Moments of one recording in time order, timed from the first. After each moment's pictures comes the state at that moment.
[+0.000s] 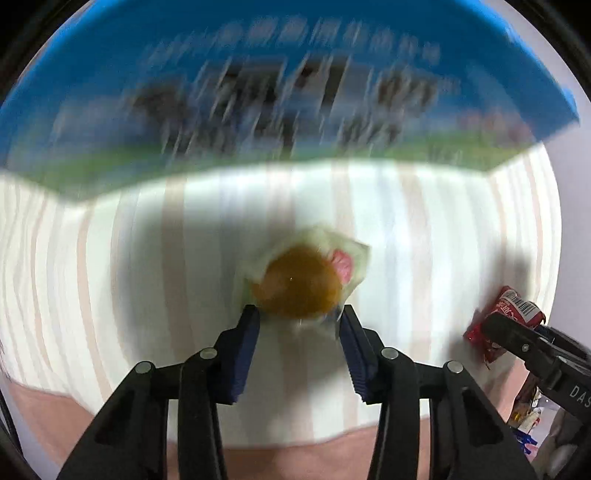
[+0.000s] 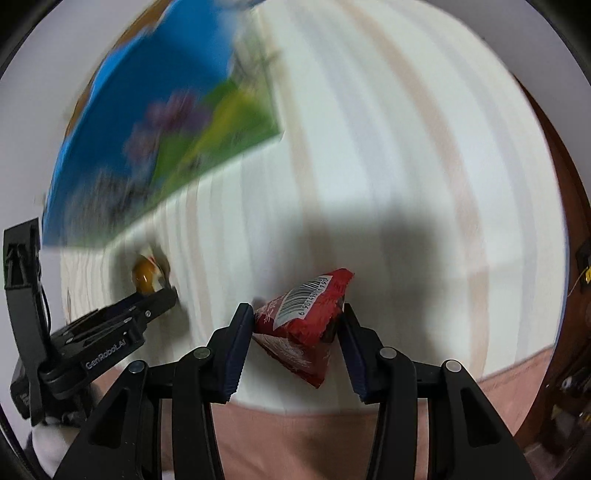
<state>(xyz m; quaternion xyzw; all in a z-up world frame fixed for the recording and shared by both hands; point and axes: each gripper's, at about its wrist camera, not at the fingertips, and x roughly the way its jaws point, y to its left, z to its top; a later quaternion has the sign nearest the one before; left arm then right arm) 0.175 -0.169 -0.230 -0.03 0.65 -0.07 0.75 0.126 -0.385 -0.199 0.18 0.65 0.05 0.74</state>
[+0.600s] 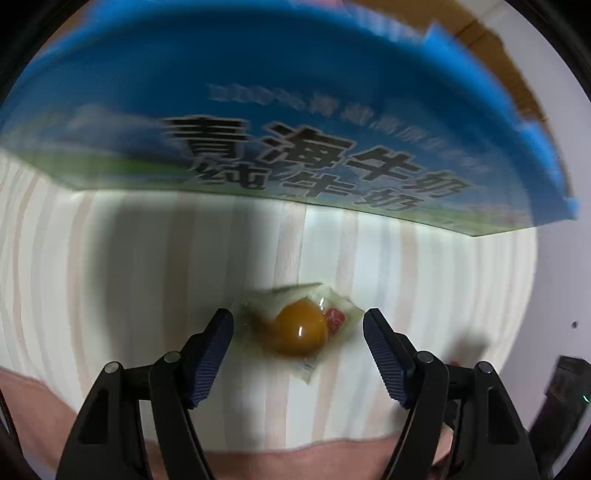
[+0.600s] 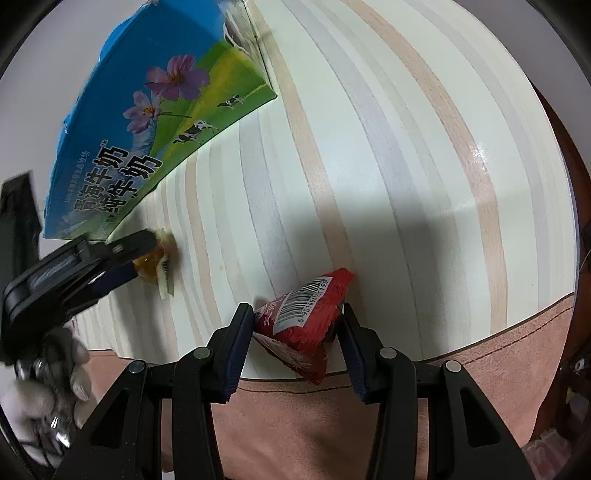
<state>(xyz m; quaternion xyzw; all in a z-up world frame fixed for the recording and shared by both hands) 0.211 -0.143 -0.222 -0.13 0.66 -0.06 0.74 0.100 -0.406 -0.200 0.22 0.65 0.04 0.73</state>
